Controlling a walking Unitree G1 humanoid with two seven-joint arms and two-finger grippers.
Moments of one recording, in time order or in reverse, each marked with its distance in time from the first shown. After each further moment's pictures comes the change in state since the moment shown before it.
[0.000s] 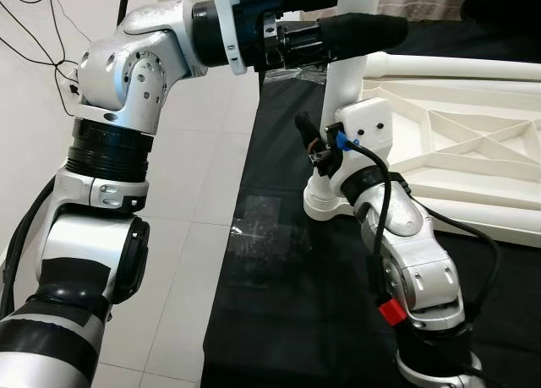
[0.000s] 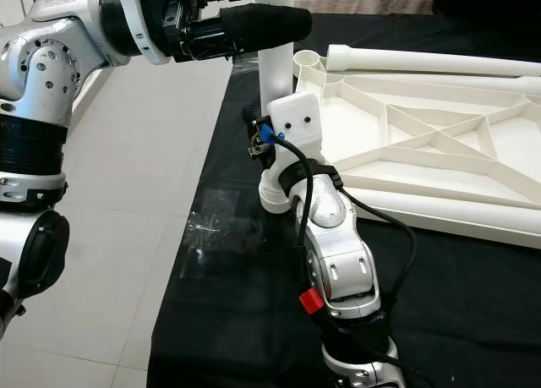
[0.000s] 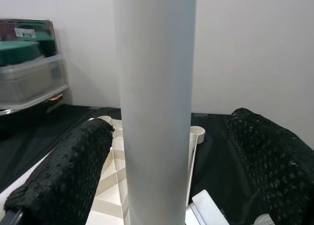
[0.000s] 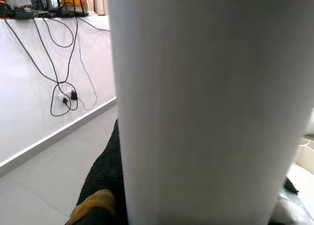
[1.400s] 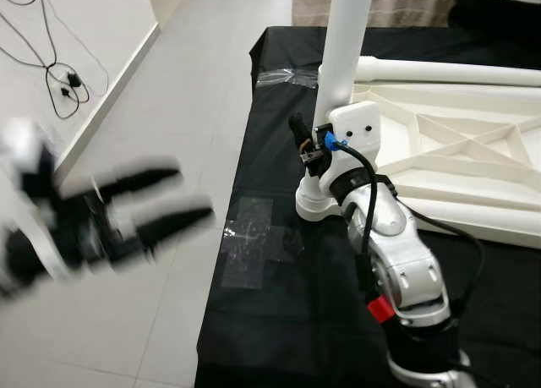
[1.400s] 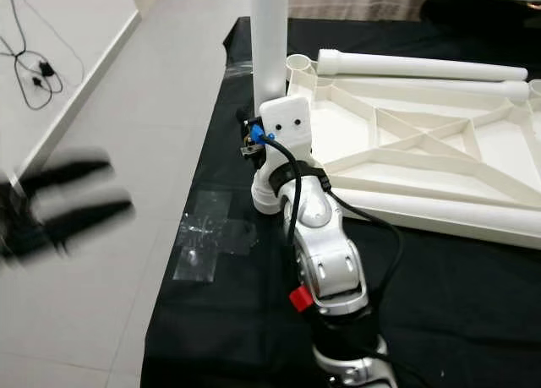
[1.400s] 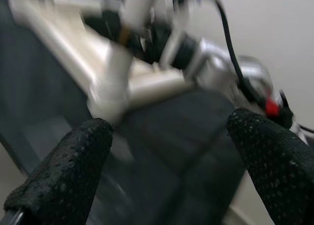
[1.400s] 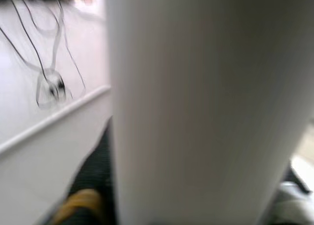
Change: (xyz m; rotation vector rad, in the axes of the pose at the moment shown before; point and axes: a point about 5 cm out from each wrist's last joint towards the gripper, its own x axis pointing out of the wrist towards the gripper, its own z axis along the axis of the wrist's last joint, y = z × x) left arm -0.164 -0.169 -0.083 -0.441 0.222 0.449; right arm 0.004 -0.004 -0.017 0.002 0.054 -0.042
